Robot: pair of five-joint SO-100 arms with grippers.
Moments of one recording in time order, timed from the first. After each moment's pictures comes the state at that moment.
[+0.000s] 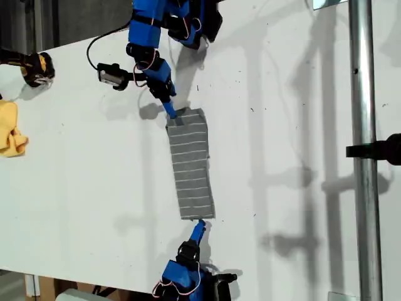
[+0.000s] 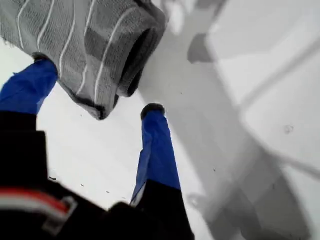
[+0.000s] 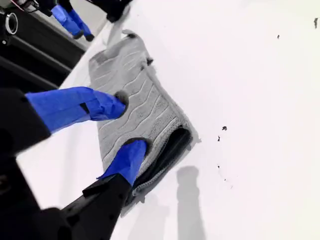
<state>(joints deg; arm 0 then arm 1) 2.3 198.8 175.9 64.9 -79.8 23.7 128.1 141.2 56.3 61.3</state>
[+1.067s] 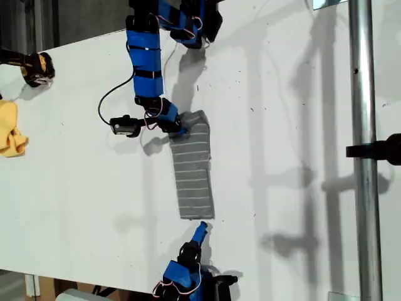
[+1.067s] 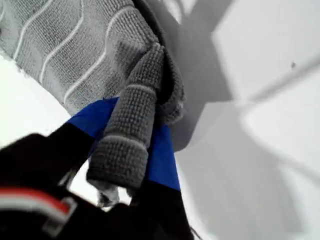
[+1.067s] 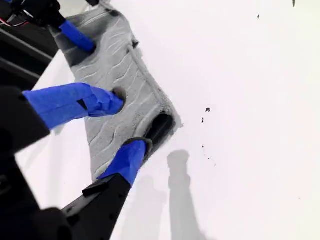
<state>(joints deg) 3.0 198.8 175.9 69.3 -80.5 14.3 84.6 108.0 54.1 56.2</state>
